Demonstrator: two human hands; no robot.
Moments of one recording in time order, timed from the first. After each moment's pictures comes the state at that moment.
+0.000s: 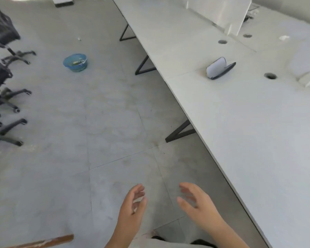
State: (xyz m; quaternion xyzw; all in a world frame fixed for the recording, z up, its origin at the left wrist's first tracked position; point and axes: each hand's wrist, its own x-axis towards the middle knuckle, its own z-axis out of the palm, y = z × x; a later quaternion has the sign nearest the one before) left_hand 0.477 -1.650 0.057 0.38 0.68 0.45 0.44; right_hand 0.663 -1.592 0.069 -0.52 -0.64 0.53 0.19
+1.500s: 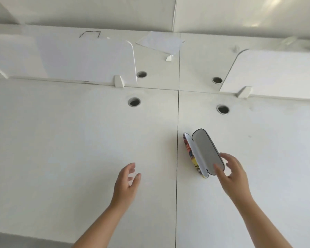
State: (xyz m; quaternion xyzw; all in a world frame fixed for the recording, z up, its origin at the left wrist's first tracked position) left_hand 0.452 -0.821 0.046 0.75 0.37 0.17 0.52; right_hand 0.624 -1.025 0.097 -0.89 -0.15 0.10 0.43
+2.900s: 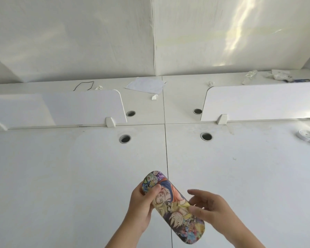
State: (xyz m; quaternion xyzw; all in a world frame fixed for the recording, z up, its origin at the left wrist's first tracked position) left_hand 0.519 -0.858 0.138 0.48 0.25 0.11 0.83; right_hand 0.604 -1.031 0.145 -0.72 -0.18 0.40 0.54
